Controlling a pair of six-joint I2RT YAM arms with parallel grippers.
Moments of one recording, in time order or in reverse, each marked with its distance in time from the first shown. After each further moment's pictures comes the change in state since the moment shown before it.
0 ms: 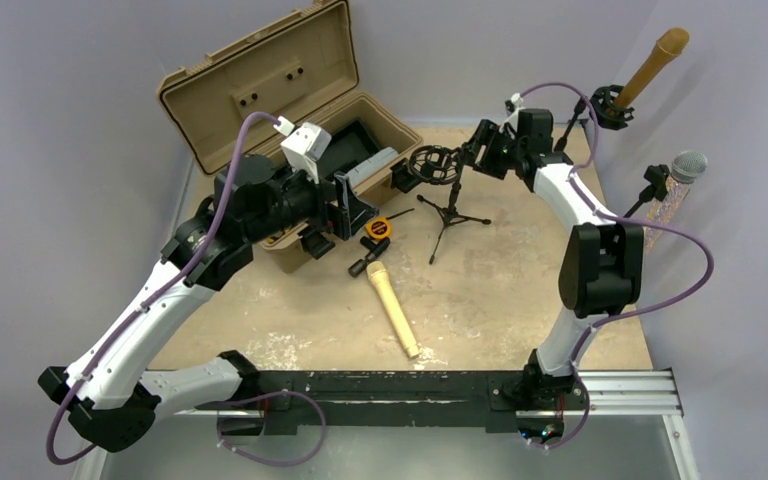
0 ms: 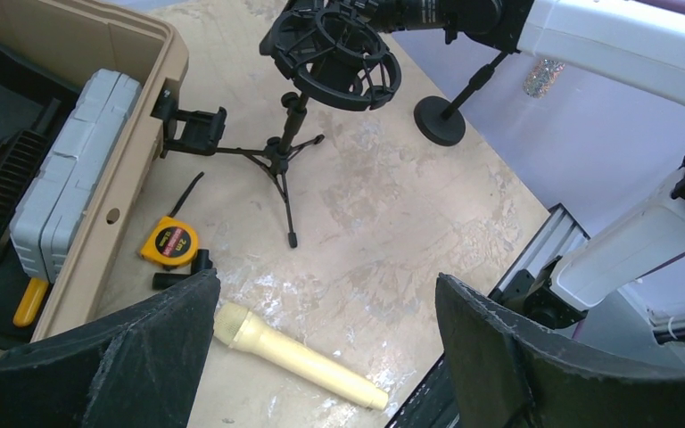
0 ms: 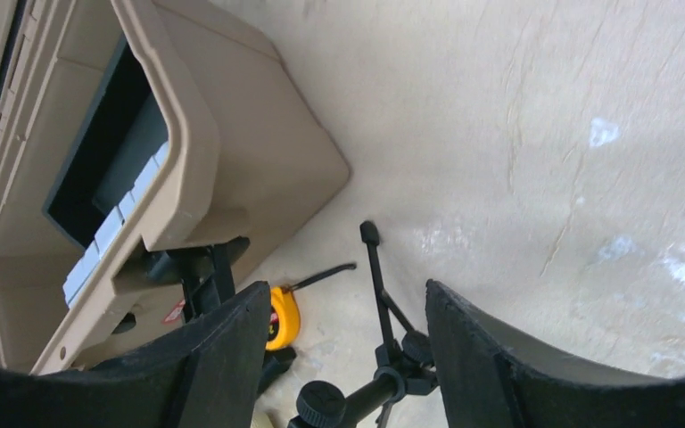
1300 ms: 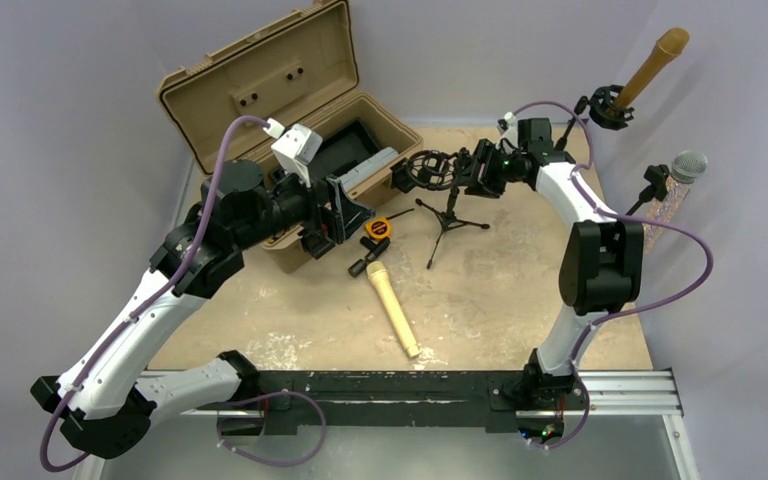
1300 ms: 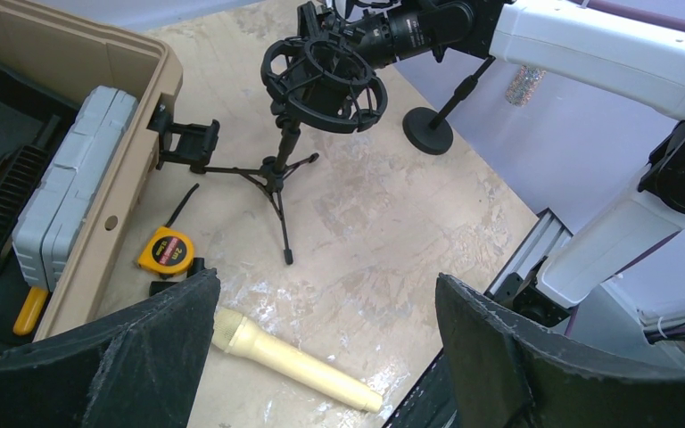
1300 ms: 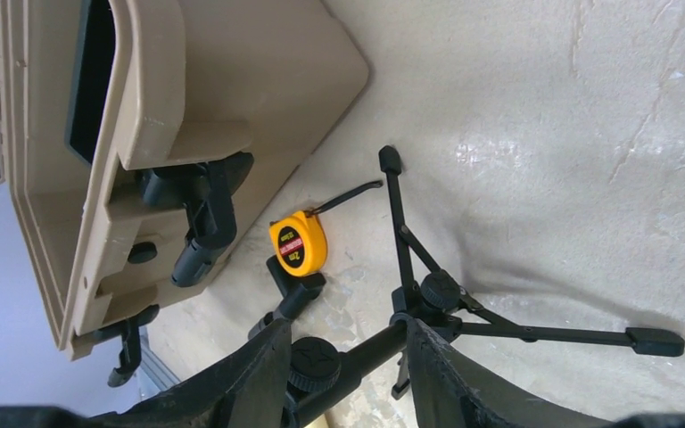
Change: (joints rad) left arm -0.010 -0.043 0.000 0.000 0.000 0.000; right arm -0.018 0.014 0.035 -0.257 -0.190 -0.037
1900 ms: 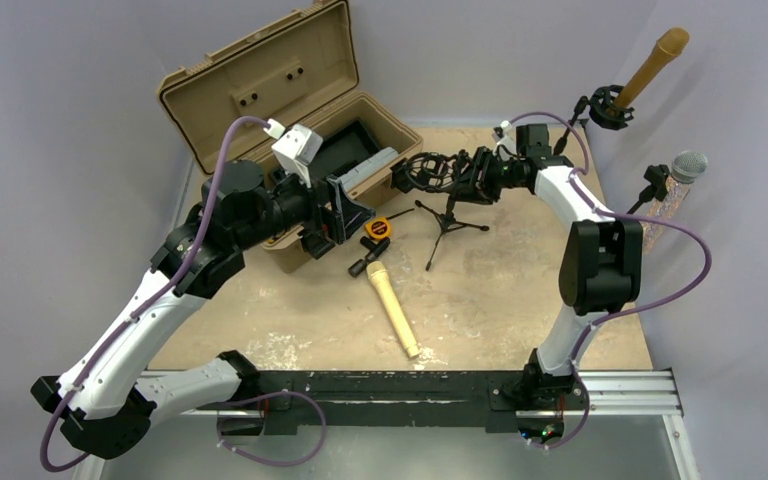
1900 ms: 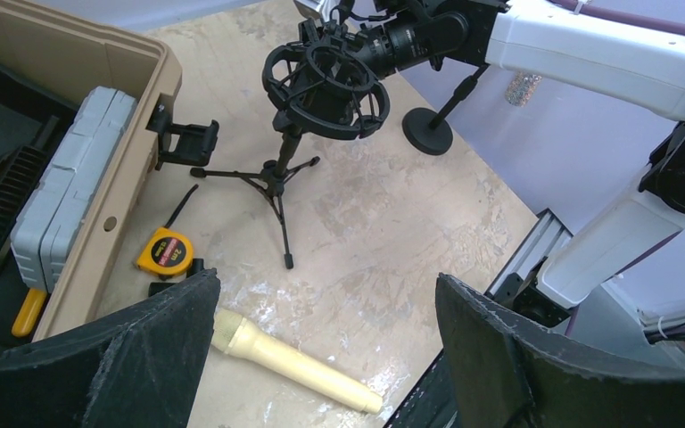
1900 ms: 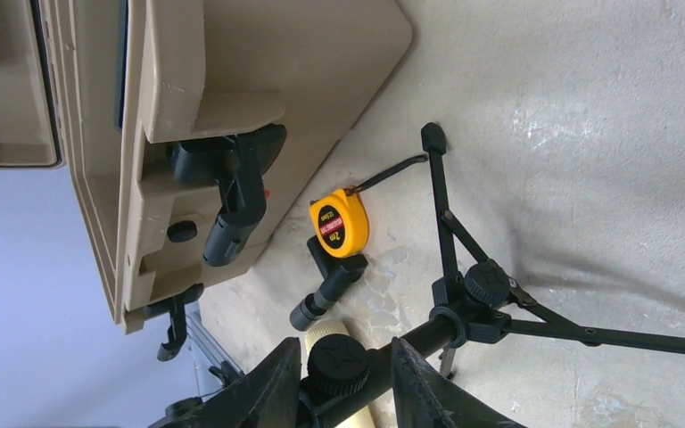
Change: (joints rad) left arm 0.000 -0.001 -0.004 0.009 0.002 0.000; right arm 0.000 0.003 -0.038 -0.007 -0.130 0.060
